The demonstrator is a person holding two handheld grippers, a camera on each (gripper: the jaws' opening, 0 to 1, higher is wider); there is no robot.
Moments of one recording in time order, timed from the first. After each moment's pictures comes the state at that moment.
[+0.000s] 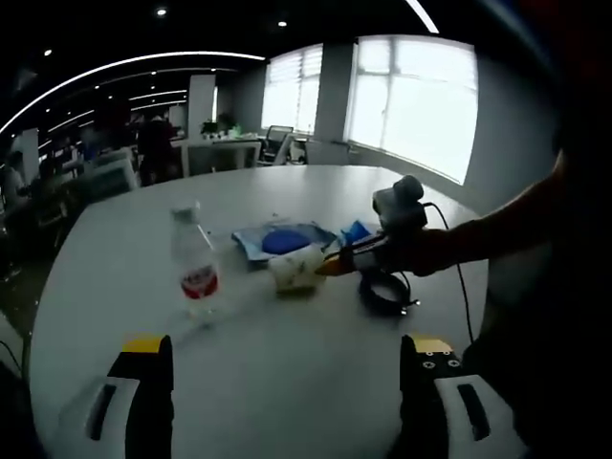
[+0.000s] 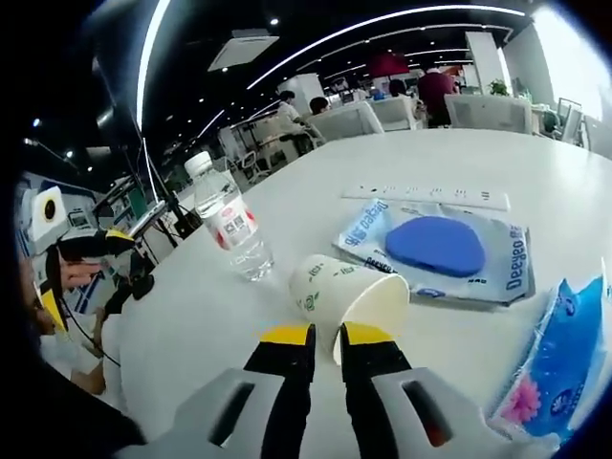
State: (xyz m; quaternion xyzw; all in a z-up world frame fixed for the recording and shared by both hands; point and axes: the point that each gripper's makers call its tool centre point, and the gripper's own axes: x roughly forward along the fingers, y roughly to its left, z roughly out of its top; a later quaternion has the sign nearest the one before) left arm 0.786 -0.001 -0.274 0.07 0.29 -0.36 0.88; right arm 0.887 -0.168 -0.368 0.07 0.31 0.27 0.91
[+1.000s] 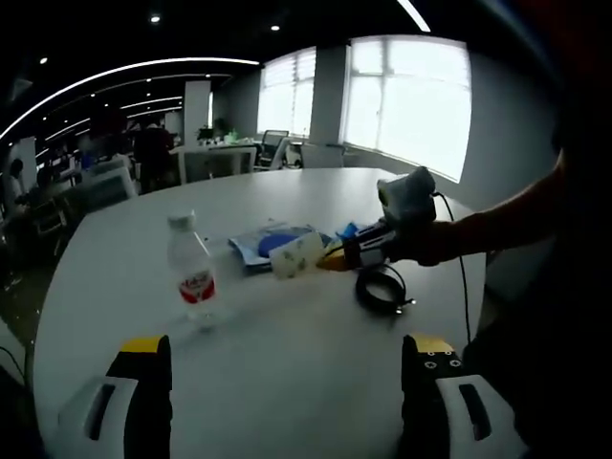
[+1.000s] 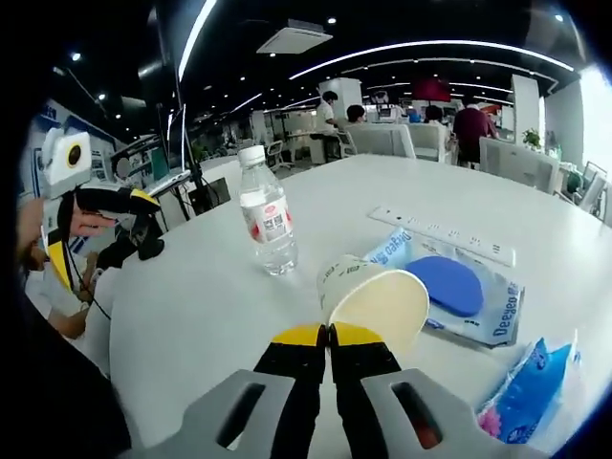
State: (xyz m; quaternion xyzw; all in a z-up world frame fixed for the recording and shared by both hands) left arm 0.776 -0.002 -0.266 0.08 0.27 -0.37 0.88; right arm 0.871 -0.158 -0.339 -0.04 0.26 0.32 0.91
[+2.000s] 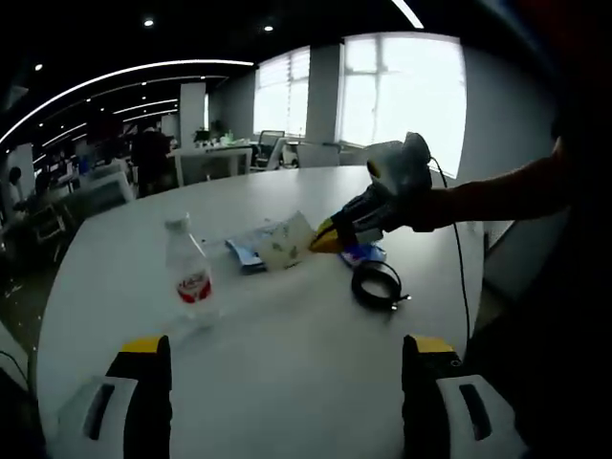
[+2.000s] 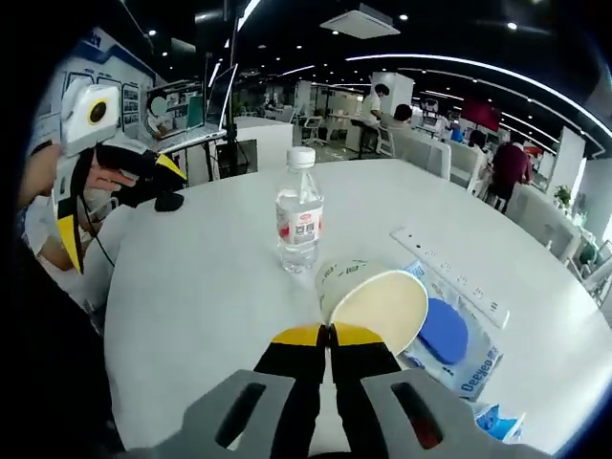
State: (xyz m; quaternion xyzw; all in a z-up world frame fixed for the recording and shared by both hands) left arm 0.770 -0.003 -0.263 0.09 0.27 -0.38 0.88; right arm 0.874 -0.144 -0.307 -0.18 0.26 0.38 0.87
